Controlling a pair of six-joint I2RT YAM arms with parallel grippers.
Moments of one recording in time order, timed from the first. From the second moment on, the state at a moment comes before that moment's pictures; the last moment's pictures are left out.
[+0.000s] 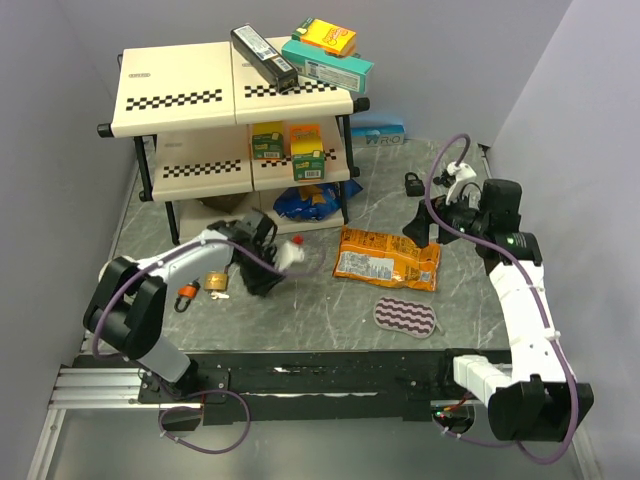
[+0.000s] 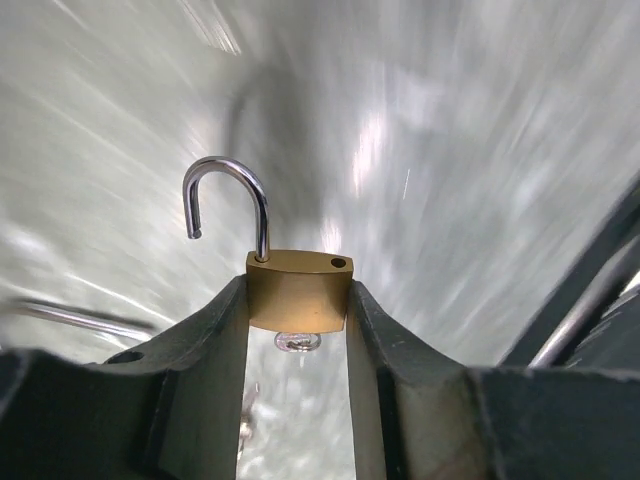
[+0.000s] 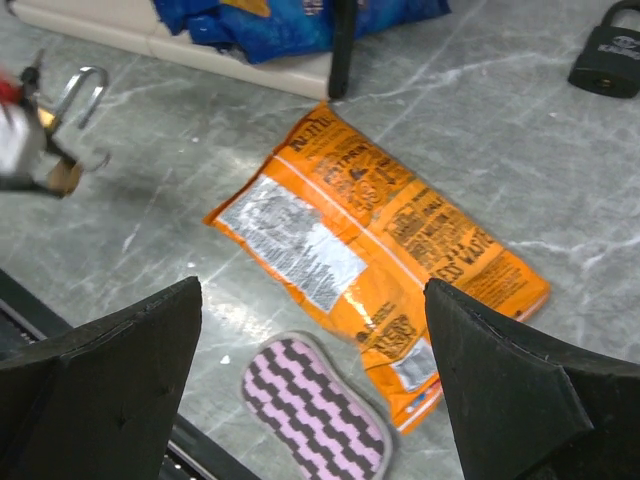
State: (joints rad) left arm -0.54 1.55 0.96 -0.73 0.27 0.69; right arm -0.05 1.04 1.06 -0.65 -0.58 -0.13
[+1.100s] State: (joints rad) left arm -0.54 1.33 1.20 -0.21 0.35 -1.01; right arm 0.55 0.85 0.71 0.09 -0.28 0.18
